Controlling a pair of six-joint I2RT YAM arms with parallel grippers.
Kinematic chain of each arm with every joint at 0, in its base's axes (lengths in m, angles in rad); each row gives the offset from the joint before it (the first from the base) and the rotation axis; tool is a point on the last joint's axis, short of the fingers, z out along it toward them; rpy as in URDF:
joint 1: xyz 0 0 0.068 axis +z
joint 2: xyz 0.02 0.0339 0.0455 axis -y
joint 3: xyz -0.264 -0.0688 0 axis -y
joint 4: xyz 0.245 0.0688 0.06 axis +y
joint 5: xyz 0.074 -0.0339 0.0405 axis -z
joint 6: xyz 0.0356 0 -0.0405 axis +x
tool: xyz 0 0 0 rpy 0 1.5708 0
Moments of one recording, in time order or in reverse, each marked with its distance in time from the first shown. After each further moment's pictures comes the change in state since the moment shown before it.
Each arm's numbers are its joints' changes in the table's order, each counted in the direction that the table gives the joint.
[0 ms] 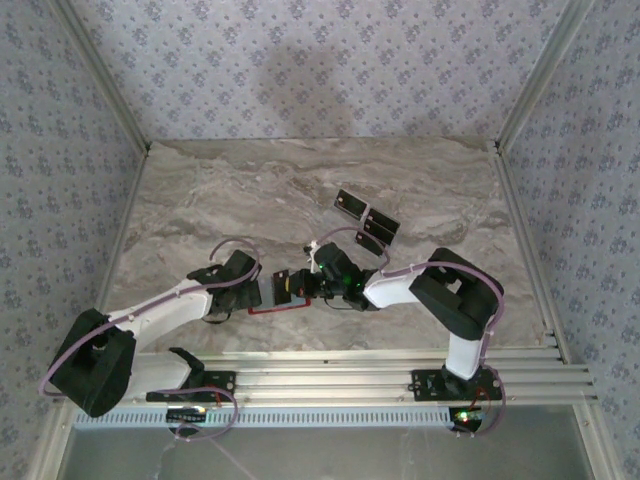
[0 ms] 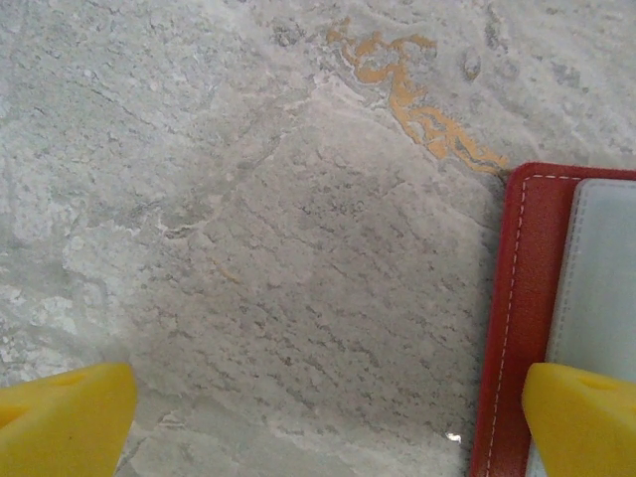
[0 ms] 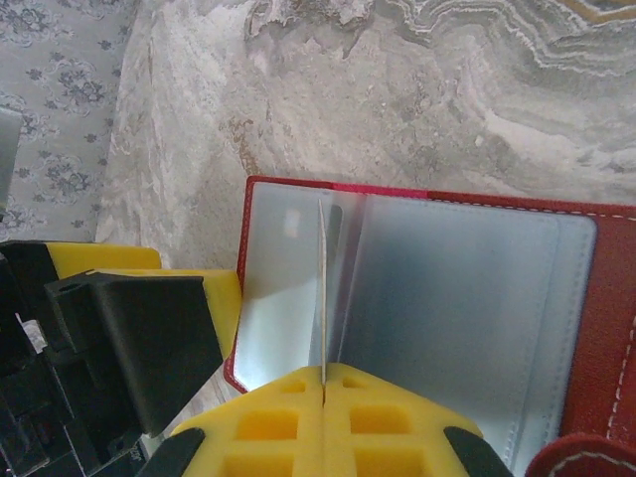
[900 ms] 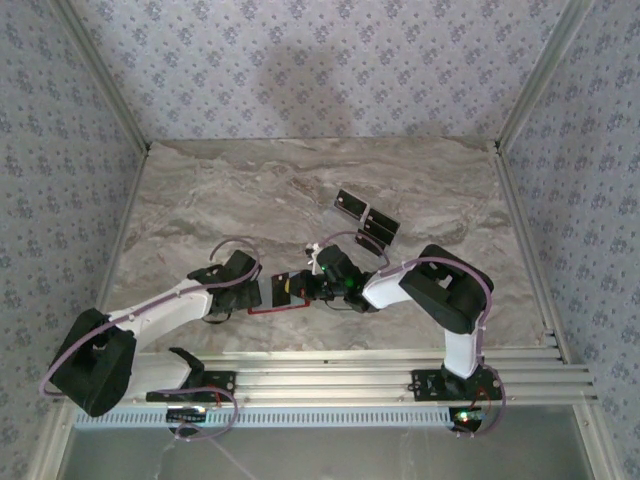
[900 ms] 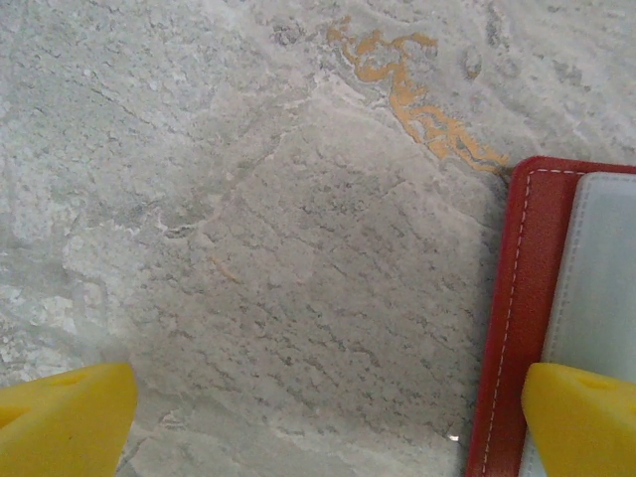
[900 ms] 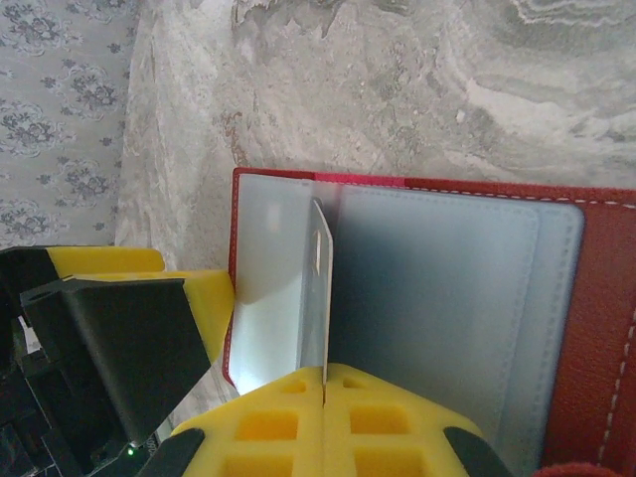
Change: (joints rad) left arm -0.002 -0.002 0.000 0.000 0.000 0.000; right arm -0.018 -0.064 -0.024 -0.114 -0.061 0.067
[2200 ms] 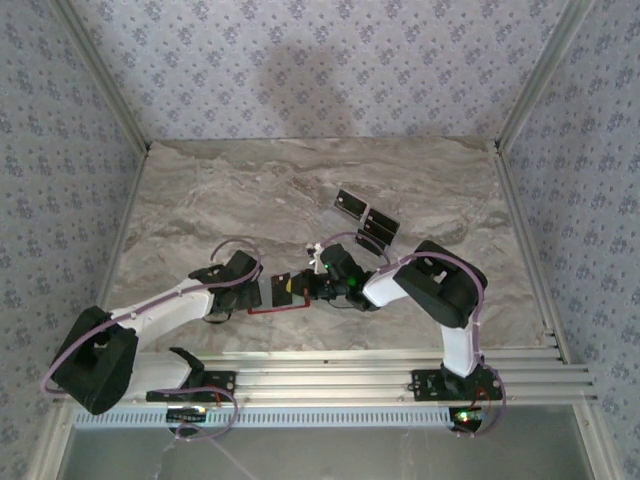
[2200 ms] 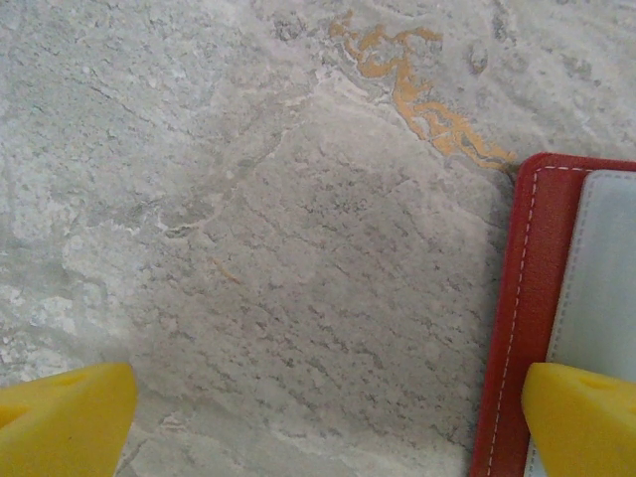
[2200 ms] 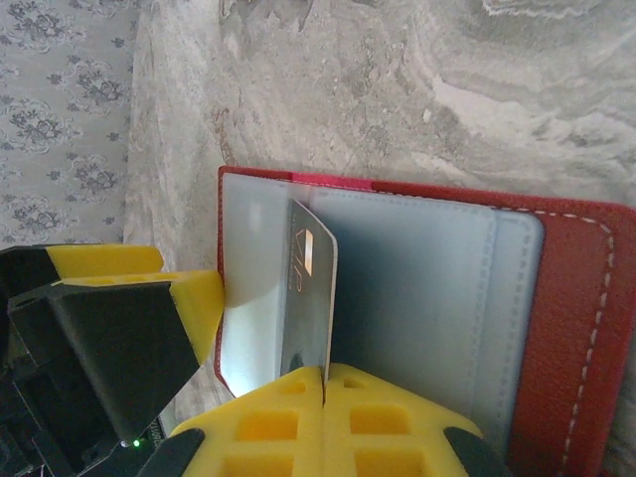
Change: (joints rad) left arm -0.005 -0.013 0.000 0.000 -0.007 0.000; right arm -0.038 -0.053 -0.003 -0.060 -0.071 0.007
